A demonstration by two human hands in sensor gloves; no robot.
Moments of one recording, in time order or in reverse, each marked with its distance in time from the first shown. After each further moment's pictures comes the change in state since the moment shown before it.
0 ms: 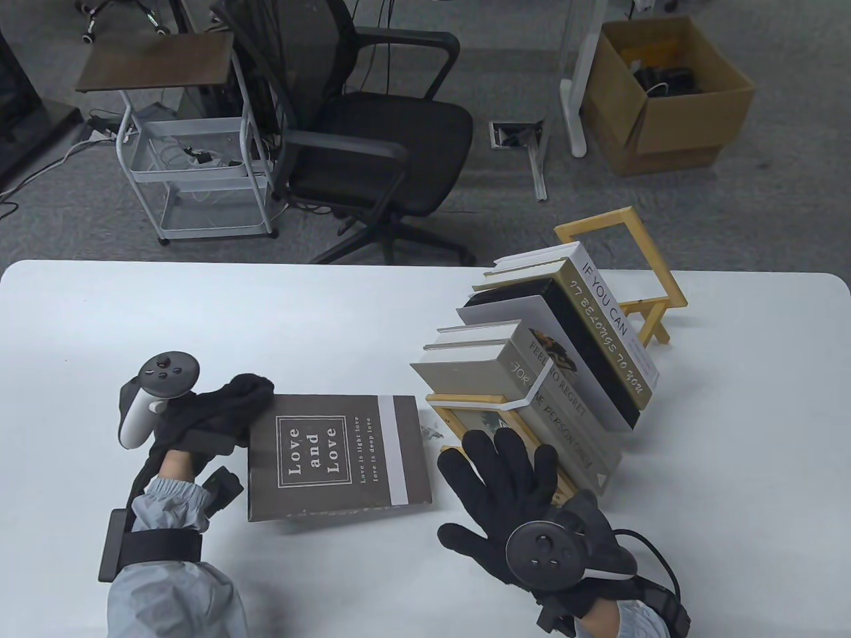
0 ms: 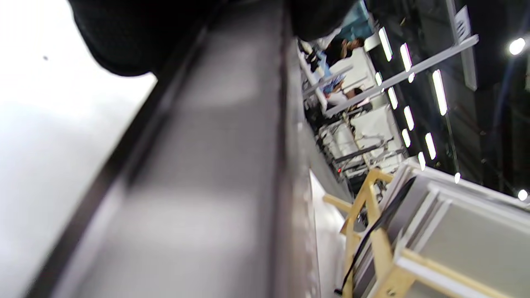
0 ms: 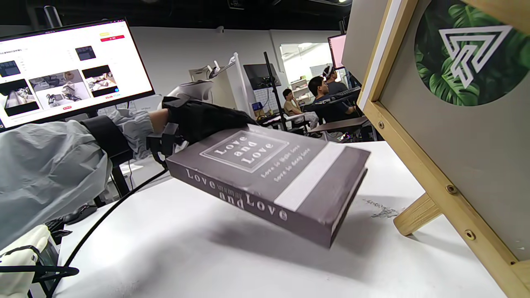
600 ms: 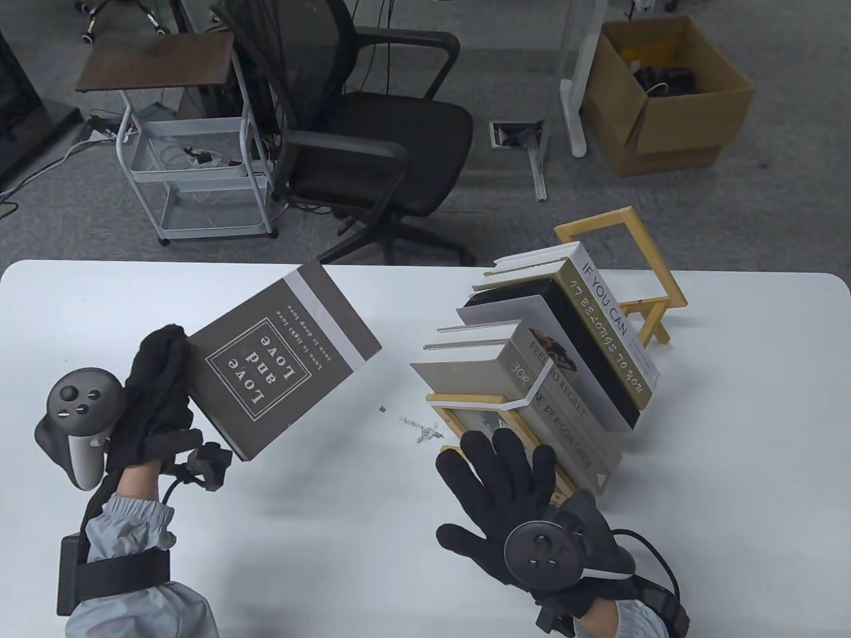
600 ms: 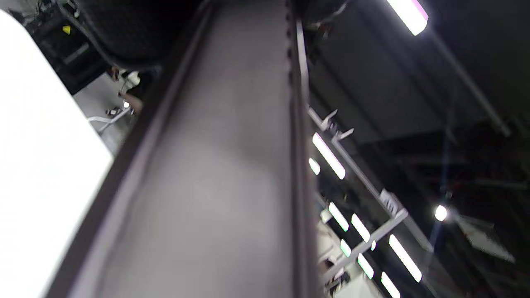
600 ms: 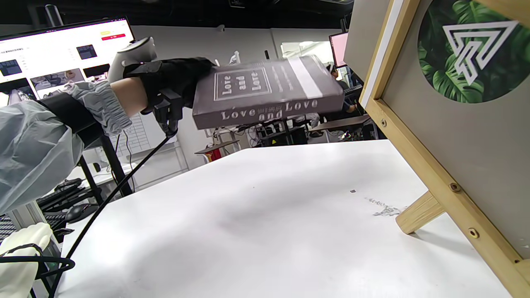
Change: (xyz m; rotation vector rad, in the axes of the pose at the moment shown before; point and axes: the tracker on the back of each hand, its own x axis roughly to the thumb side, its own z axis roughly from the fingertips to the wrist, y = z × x) left_hand 0.047 0.040 0.079 0.748 -0.153 0.007; right_hand 0.001 -0.001 -0.001 0.006 -0.003 -0.001
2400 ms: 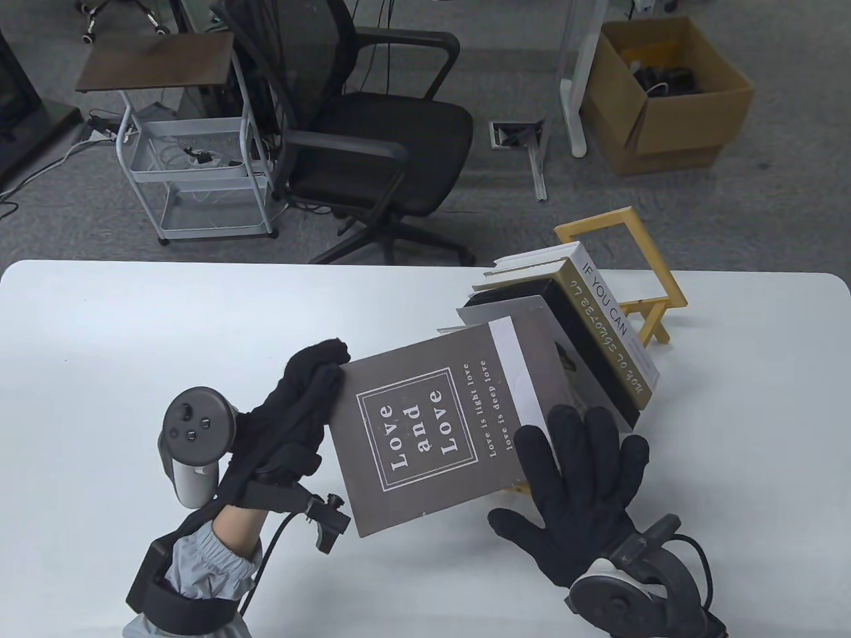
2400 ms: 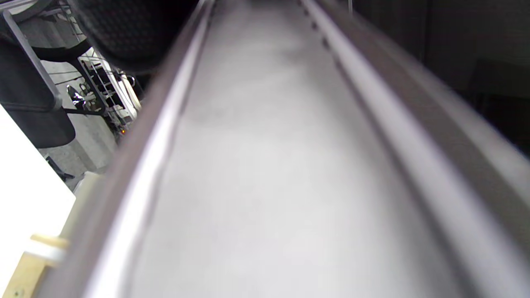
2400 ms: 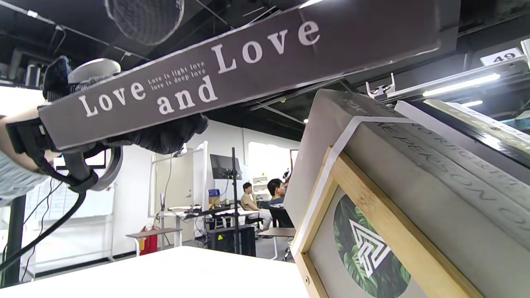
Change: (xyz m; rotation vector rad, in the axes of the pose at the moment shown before) left_hand 0.137 -0.080 0.079 -0.439 -0.302 0.356; right_hand 0.015 -0.061 0.048 -0.405 0.085 0.247
